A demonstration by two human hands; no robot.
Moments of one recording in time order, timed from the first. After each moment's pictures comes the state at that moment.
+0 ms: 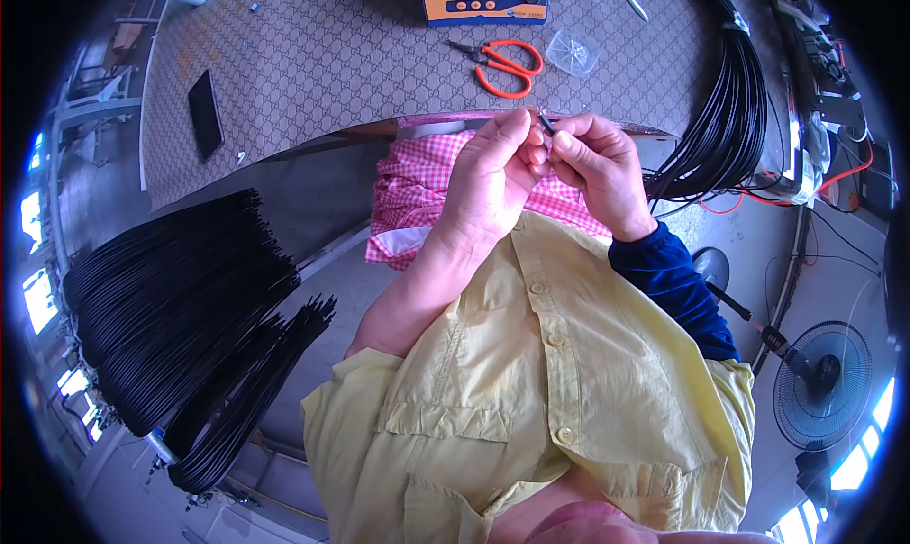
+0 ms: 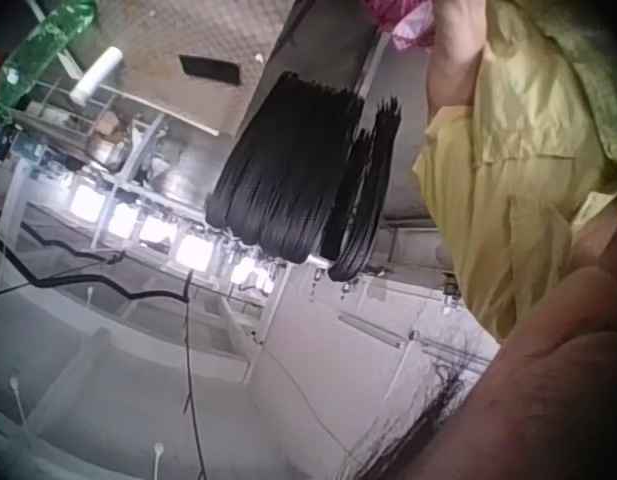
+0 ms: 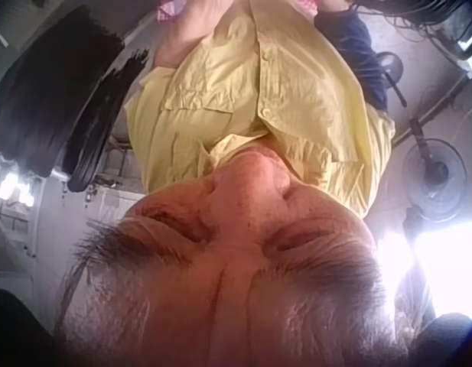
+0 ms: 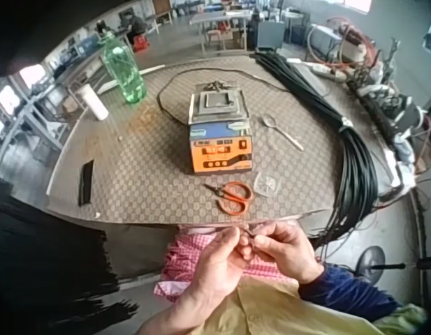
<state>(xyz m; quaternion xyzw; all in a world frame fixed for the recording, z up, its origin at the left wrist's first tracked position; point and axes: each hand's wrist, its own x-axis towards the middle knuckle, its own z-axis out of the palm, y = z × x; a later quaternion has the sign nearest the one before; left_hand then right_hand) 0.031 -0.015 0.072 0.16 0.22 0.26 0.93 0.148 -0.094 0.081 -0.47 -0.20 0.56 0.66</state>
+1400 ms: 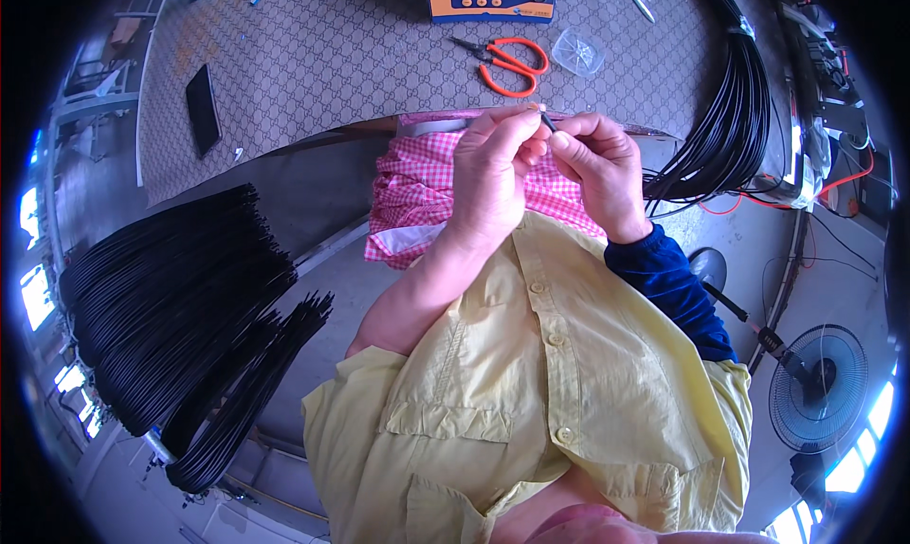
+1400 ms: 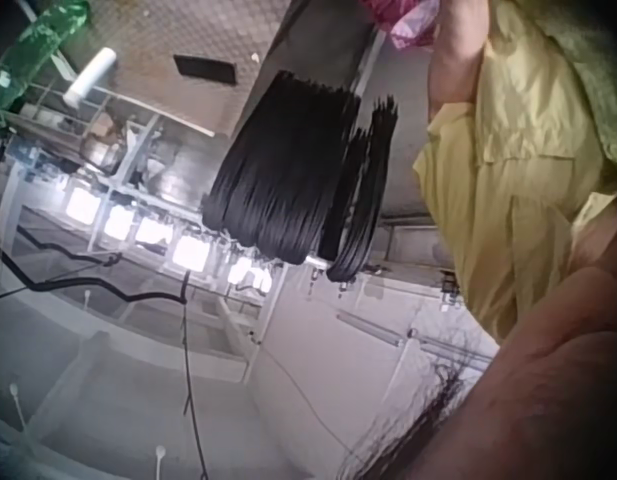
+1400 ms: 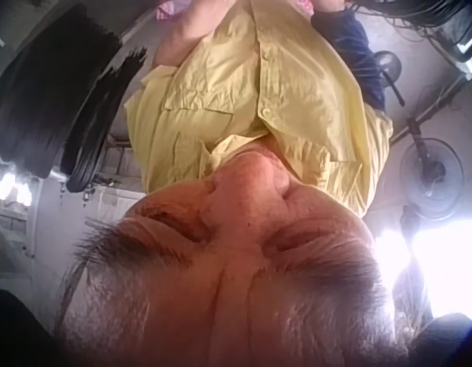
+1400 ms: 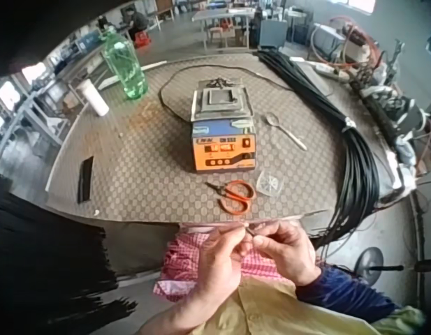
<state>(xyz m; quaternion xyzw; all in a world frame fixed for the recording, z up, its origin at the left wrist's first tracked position) 0.036 -0.015 0.081 0.24 0.31 0.34 0.86 0.143 -0.090 0.071 -0.49 -0.21 0.50 0.68</state>
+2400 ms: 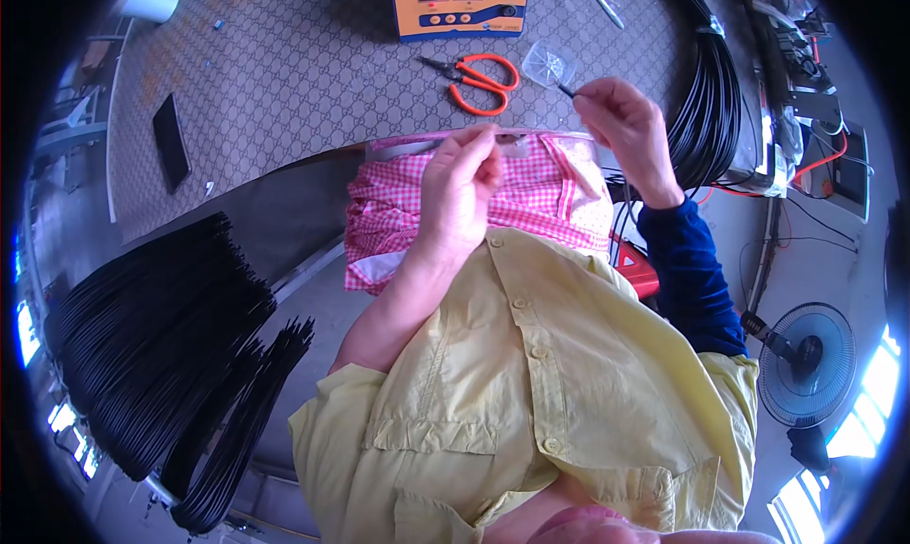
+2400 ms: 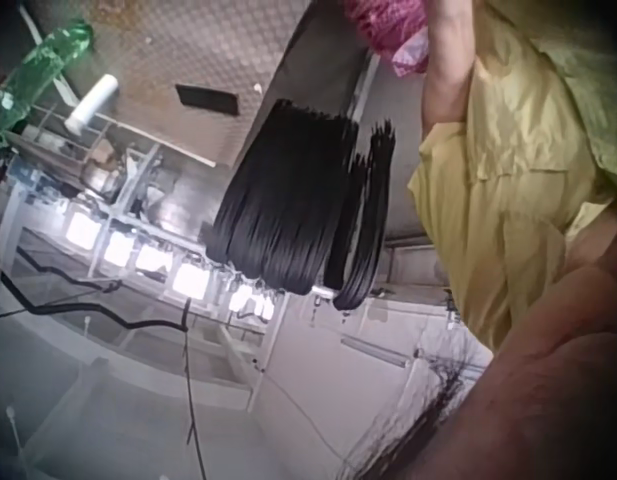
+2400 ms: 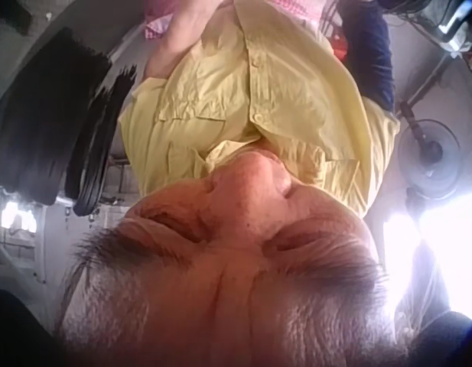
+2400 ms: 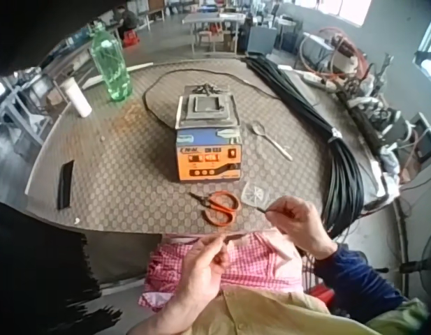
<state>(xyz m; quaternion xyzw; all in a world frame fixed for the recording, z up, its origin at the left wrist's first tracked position) 0.029 -0.004 0.050 0.16 0.31 0.29 0.89 0.216 -0.074 0.087 -0.72 -0.38 0.34 0.47</state>
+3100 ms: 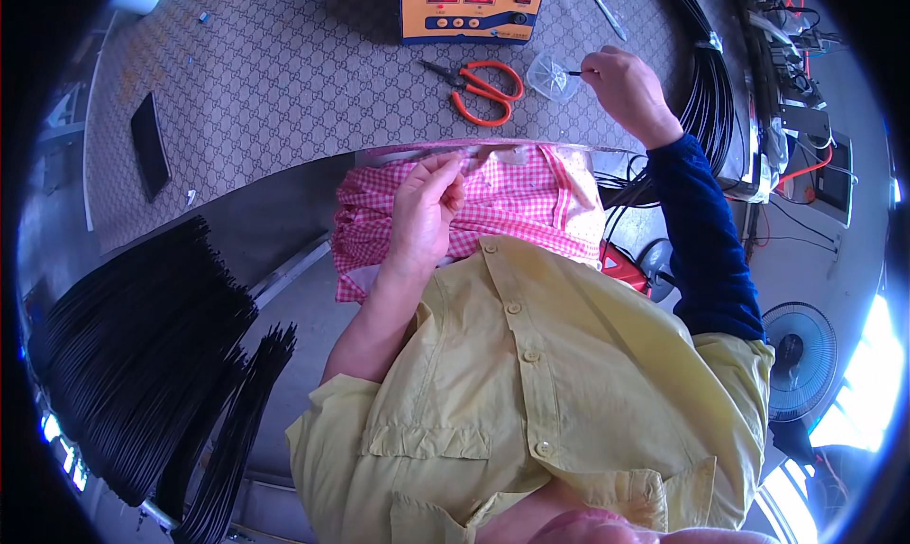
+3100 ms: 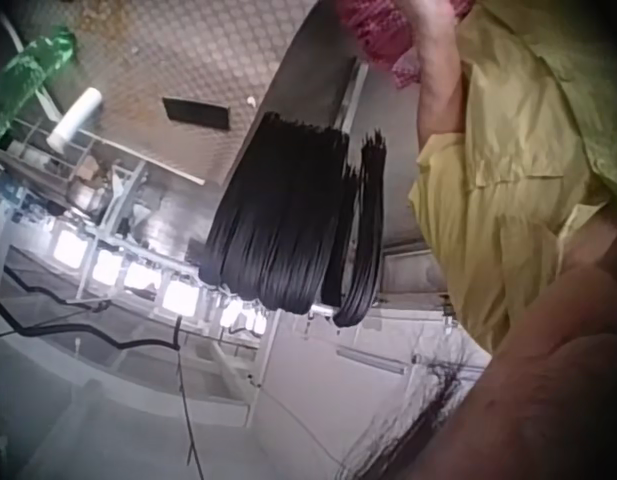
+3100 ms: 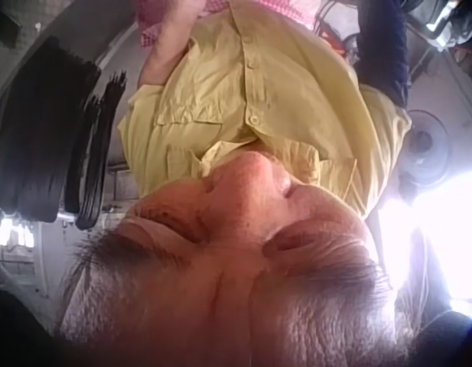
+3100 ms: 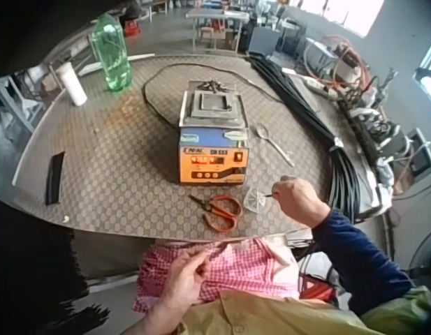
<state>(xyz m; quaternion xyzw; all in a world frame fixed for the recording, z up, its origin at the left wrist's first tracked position) -0.004 0.009 0.009 0.18 0.37 0.24 0.88 0.276 -0.026 0.063 -0.77 -0.63 0.04 0.06</state>
